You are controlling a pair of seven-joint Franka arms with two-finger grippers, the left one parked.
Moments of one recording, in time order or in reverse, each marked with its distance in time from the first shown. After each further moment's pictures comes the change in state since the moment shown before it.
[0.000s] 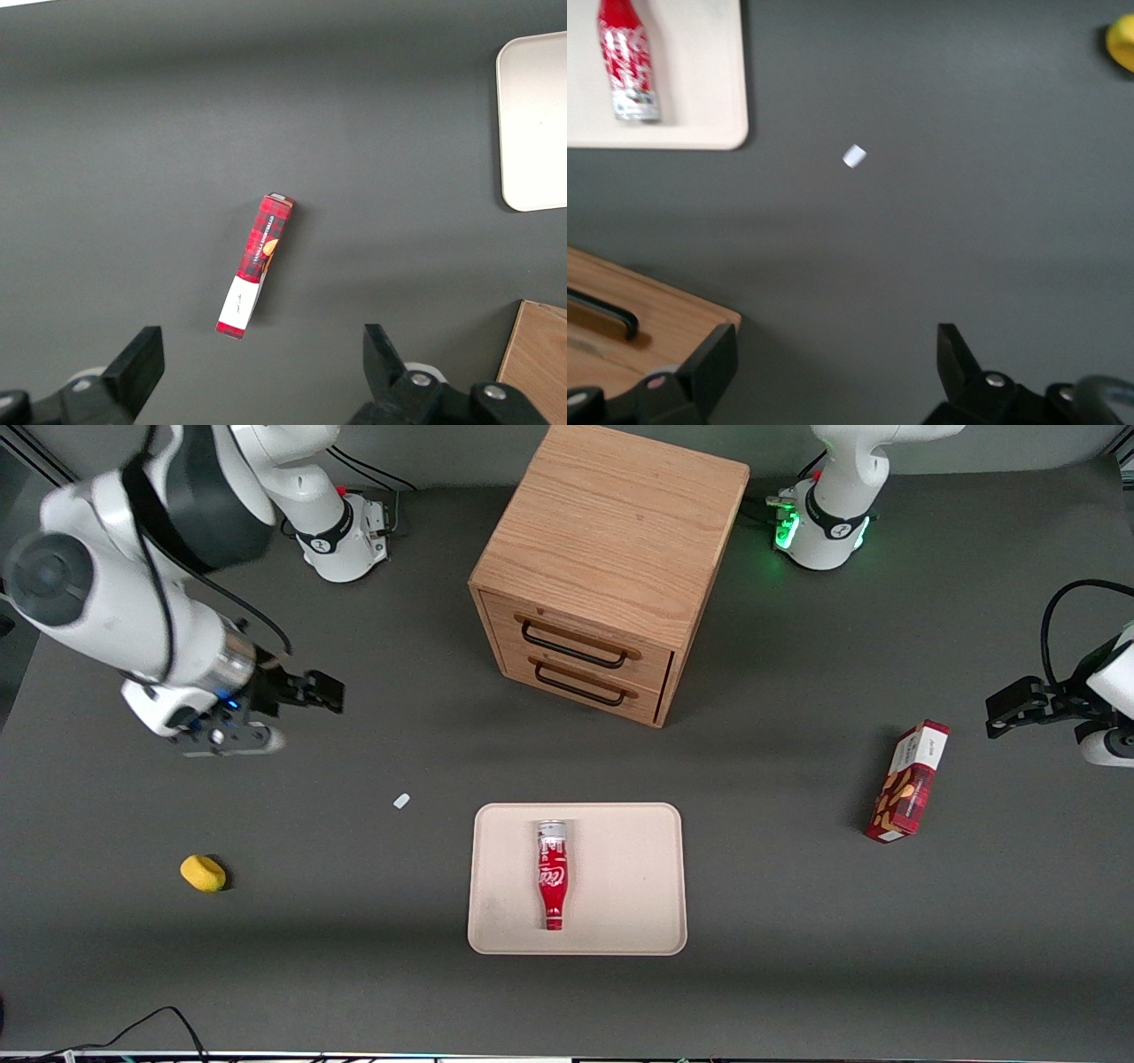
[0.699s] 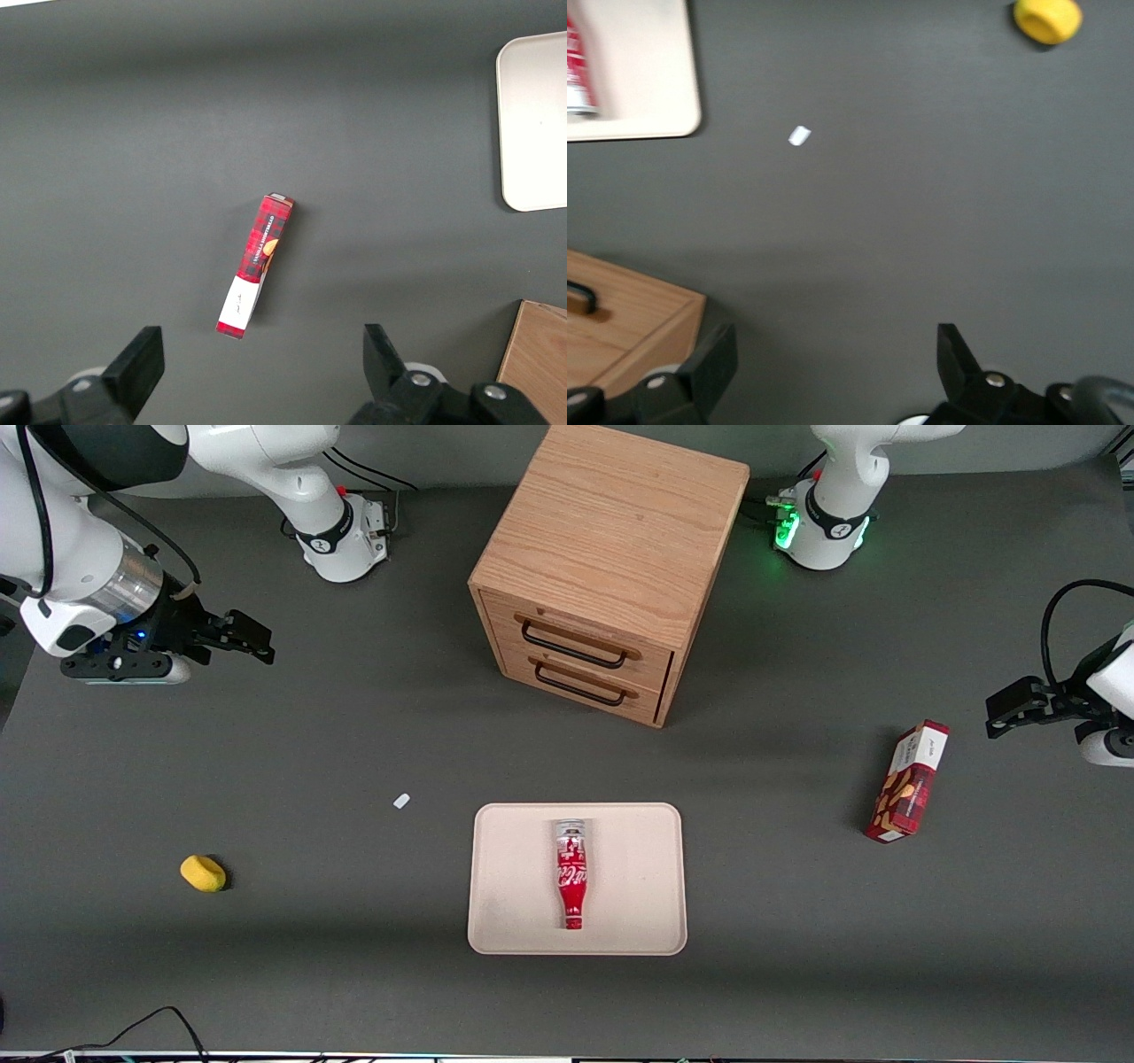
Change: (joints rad) arm -0.007 -0.188 -0.073 -0.131 -0.072 -0.030 -0.015
